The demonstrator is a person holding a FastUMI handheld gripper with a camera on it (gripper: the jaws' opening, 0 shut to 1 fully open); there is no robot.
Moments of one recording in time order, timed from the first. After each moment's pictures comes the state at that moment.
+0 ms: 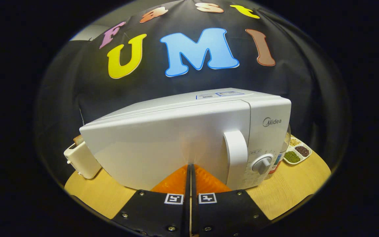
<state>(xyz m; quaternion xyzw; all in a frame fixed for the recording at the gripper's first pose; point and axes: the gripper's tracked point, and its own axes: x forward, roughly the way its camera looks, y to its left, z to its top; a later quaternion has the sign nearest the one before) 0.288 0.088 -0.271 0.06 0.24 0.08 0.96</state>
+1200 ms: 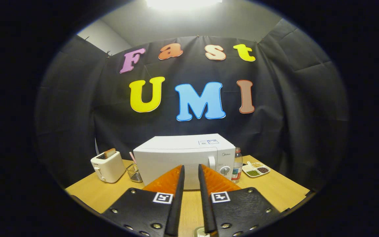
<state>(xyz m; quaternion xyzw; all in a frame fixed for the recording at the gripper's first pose) 0.078 0.077 -0.095 0.04 0.08 0.05 0.99</state>
